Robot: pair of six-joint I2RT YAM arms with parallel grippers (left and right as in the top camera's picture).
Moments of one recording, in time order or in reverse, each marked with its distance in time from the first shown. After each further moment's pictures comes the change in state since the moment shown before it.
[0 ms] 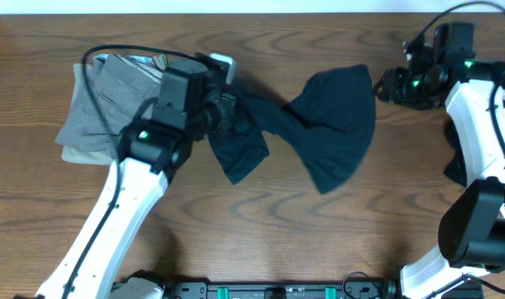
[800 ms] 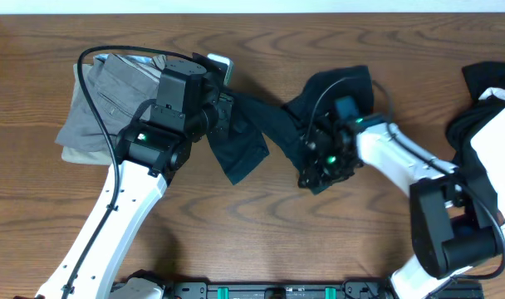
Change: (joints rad) left arm 0.000 0.003 -0.001 -0.010 -0.040 0.026; right arm 0.460 0.000 -0.449 0.076 -0.055 -0.140
